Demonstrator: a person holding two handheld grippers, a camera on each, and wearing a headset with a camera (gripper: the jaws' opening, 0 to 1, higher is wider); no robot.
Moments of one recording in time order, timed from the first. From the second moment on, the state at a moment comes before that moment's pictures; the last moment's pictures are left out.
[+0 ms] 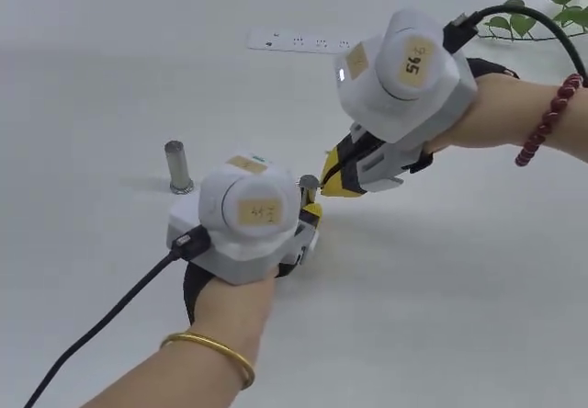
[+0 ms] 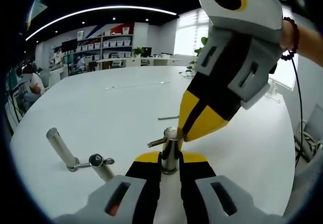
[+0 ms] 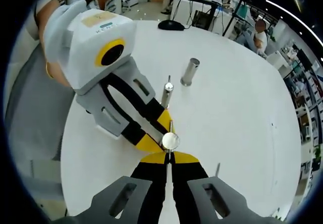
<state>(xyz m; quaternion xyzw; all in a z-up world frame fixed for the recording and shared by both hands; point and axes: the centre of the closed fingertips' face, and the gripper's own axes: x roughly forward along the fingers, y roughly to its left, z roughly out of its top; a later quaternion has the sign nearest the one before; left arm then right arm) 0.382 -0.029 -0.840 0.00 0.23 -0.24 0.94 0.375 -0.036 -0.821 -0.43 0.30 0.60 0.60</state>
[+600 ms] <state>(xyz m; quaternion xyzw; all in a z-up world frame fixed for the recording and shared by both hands) 0.381 -0.027 -0.840 0.00 0.23 -0.23 0.94 0.371 -0.036 -0.814 -0.41 0.29 0.61 0.61</state>
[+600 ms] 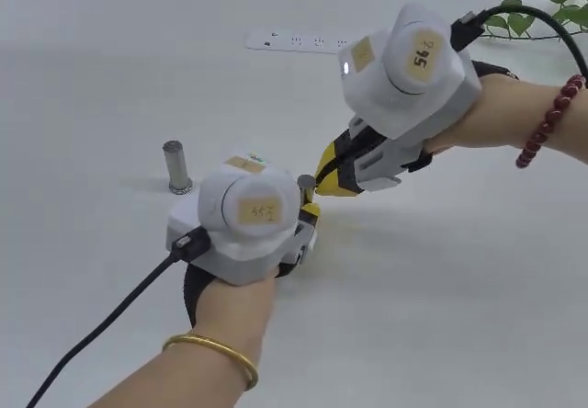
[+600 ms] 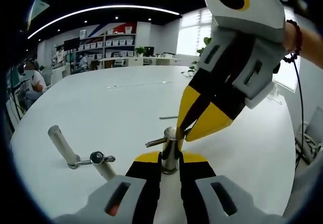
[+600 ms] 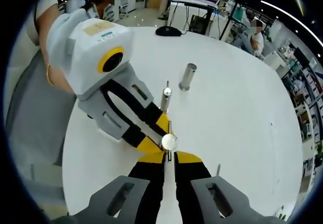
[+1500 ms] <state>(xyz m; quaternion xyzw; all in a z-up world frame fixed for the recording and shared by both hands) 0.382 -0.026 -0.841 -0.01 0.24 -0.22 0.95 0.374 -0.036 -0.813 -0.42 0.27 0.61 0.61</state>
